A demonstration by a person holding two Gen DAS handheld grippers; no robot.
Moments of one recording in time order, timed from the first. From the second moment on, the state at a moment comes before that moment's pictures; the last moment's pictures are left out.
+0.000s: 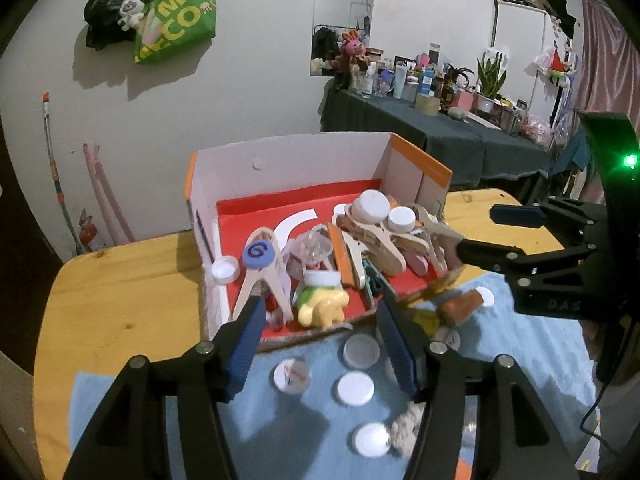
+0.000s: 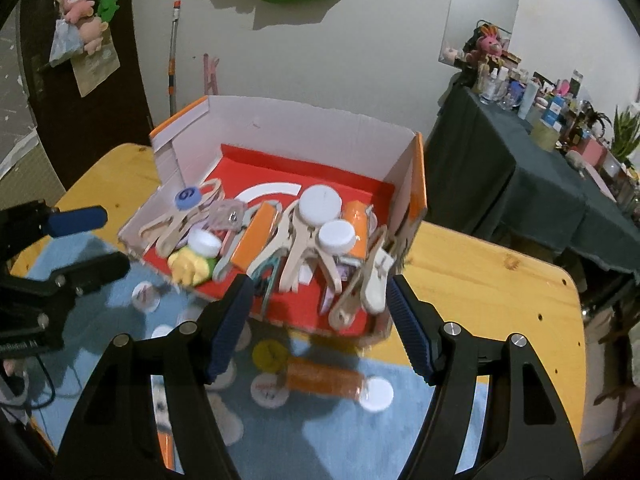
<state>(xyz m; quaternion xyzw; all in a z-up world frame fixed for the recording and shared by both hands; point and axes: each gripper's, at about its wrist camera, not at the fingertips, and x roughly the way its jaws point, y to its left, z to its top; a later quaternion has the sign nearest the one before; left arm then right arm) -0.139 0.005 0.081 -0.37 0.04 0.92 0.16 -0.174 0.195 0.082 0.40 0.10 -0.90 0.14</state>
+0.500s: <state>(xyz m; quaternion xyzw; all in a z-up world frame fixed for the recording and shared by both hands) -0.110 -0.013 0.048 -0.39 0.03 0.91 0.16 -0.138 0.219 0.049 0.43 0.11 -0.89 0.12</state>
